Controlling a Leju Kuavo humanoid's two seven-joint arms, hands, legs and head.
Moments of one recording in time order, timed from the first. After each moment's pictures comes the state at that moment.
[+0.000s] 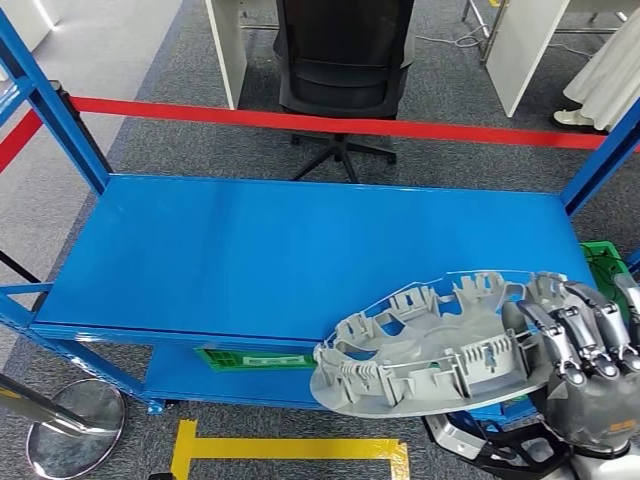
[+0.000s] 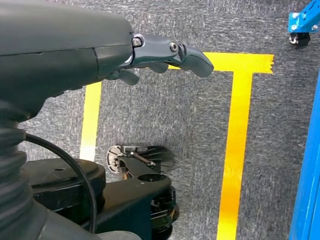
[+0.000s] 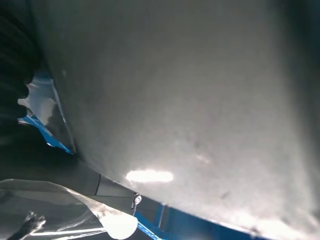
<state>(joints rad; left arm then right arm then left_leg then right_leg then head) -0.05 -0.15 -0.26 -0.19 0.40 0.37 -0.41 0.26 0.25 -0.30 -2.23 1.33 -0.67 -0.69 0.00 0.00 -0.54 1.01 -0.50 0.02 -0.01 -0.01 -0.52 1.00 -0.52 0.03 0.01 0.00</state>
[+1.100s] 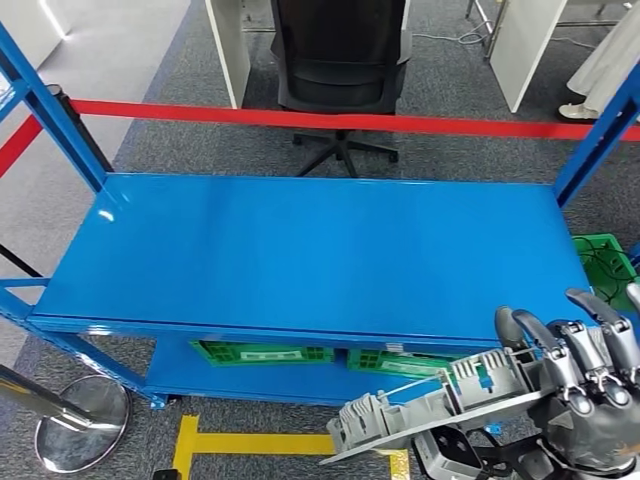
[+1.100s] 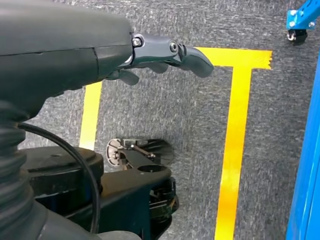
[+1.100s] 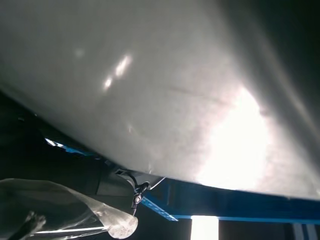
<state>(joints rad) -0.06 -0.17 -0.25 -0.19 0.41 0.37 -0.43 0.27 0.24 -0.20 -2.32 1.34 -0.67 -0.69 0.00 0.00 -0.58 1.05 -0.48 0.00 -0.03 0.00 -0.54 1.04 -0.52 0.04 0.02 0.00</state>
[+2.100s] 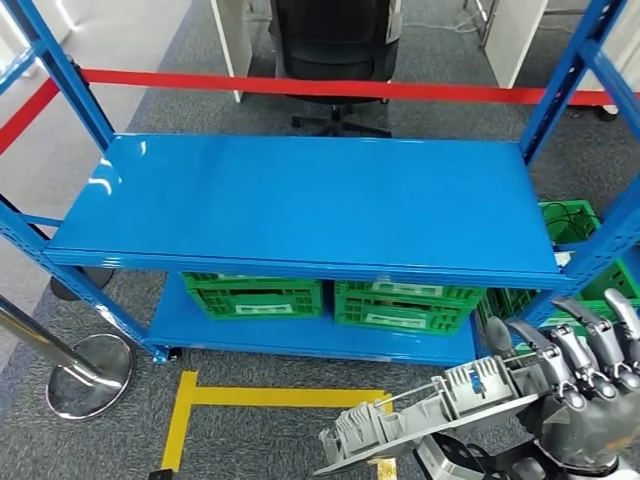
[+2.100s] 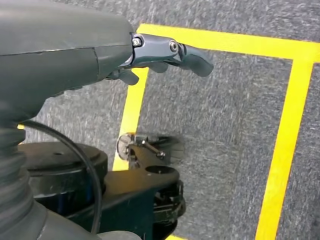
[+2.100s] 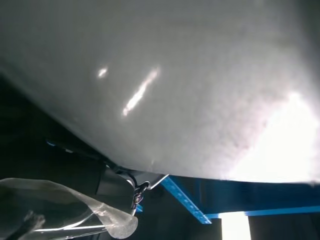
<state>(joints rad) -0.06 -0.18 -0.24 -0.19 0.47 0.35 -0.42 0.33 0.23 -0.19 -2.23 1.24 -0.67 -0.66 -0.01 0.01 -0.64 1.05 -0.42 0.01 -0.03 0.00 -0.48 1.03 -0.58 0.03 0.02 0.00</state>
